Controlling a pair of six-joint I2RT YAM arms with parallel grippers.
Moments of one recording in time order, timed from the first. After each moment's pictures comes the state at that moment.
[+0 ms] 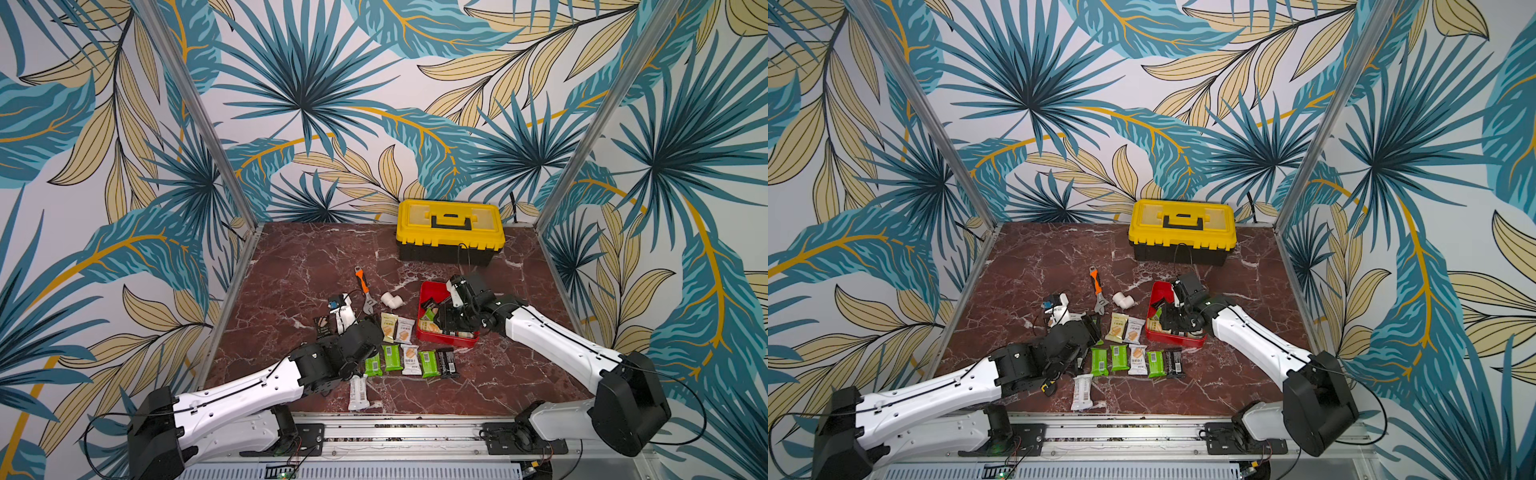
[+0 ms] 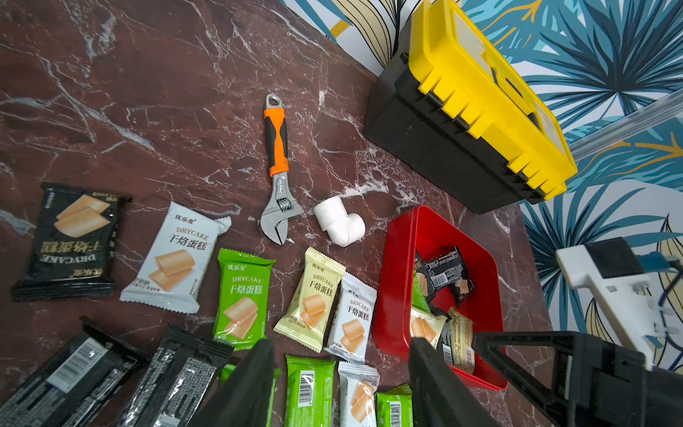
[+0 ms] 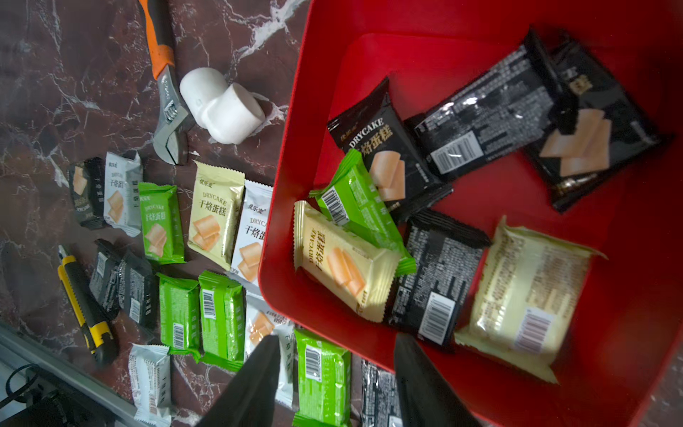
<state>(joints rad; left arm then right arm) -1.02 1.04 0.70 -0.34 -0.63 -1.16 0.50 1.38 0.94 -0.59 -0.10 0.52</state>
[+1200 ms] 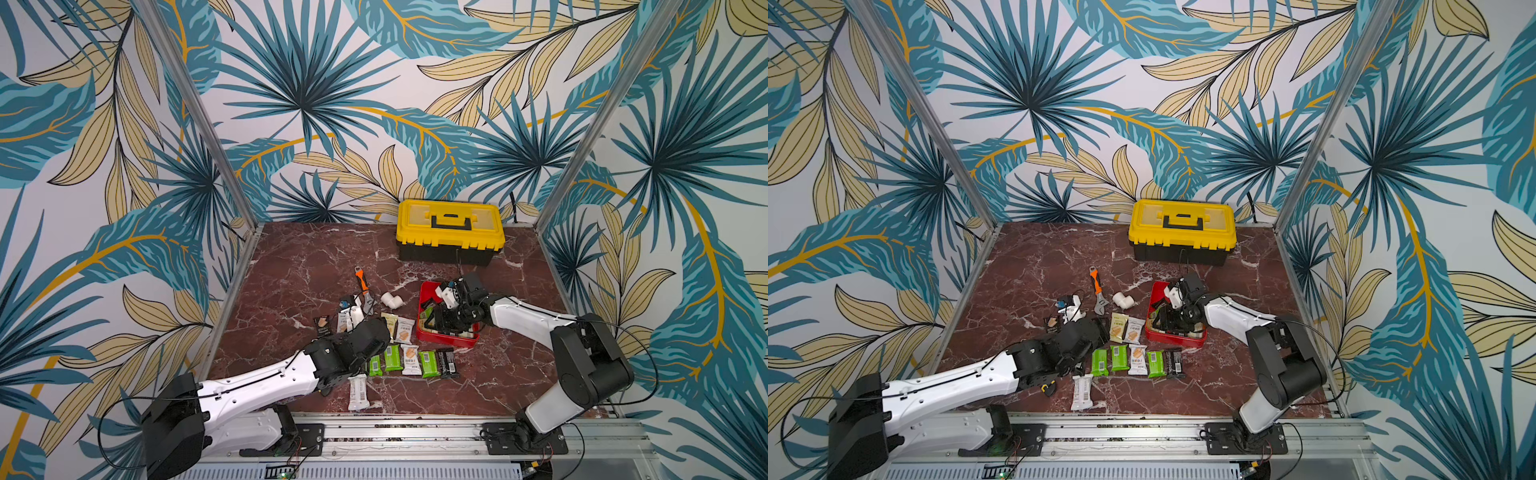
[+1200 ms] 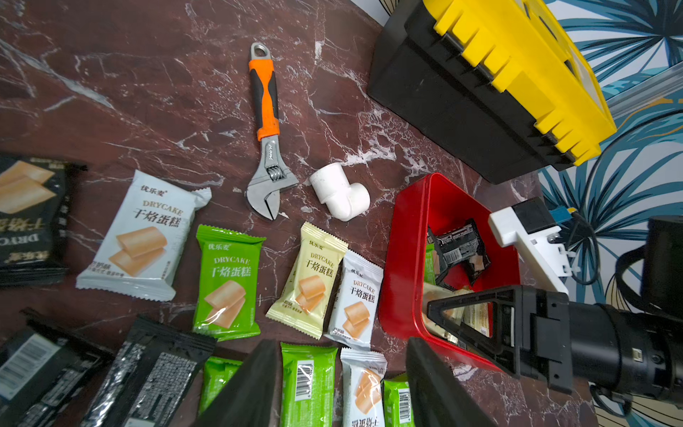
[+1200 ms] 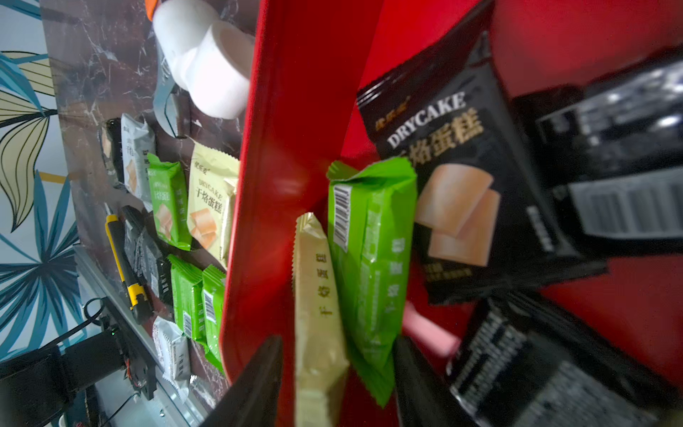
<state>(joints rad) -0.99 1.16 0.71 -0.28 -0.53 -1.15 0.37 1.63 0.89 -0.38 -0.47 0.39</state>
